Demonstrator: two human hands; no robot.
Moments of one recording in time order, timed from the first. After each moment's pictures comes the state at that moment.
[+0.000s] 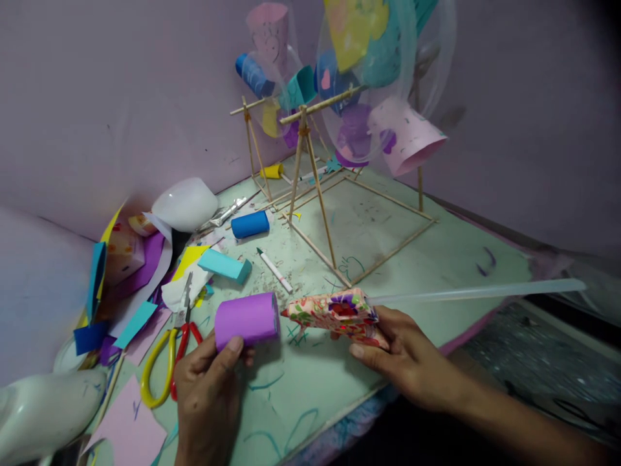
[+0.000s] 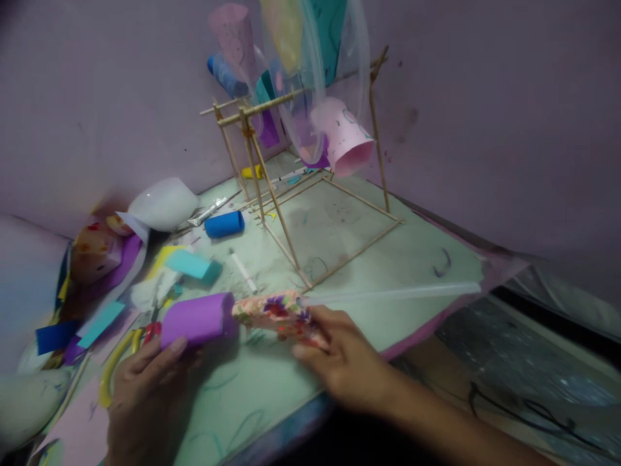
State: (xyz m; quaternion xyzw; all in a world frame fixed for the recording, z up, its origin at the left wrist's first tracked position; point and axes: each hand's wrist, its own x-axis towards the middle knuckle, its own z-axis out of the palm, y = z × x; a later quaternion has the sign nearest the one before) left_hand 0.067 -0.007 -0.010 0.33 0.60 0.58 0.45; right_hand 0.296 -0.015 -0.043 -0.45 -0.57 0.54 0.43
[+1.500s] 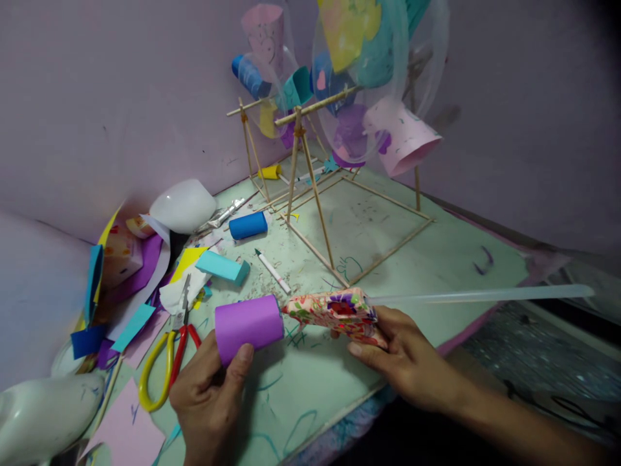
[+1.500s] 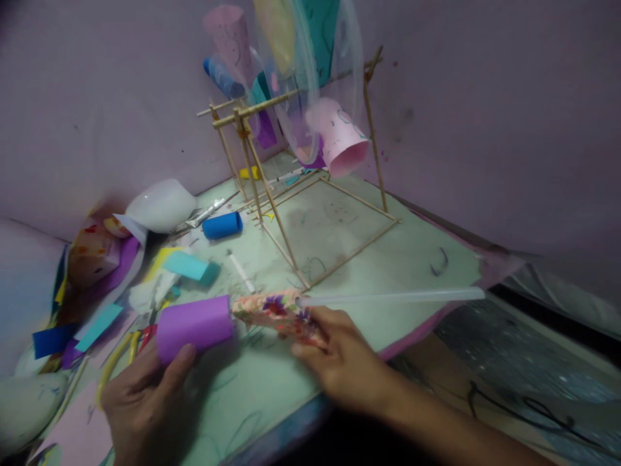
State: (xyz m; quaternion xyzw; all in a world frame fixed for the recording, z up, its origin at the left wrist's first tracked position) left_hand 0.078 -0.018 -0.011 0.53 0.63 0.53 0.21; right_hand 0.295 -0.015 -0.044 -0.47 -0.58 0.50 0.45
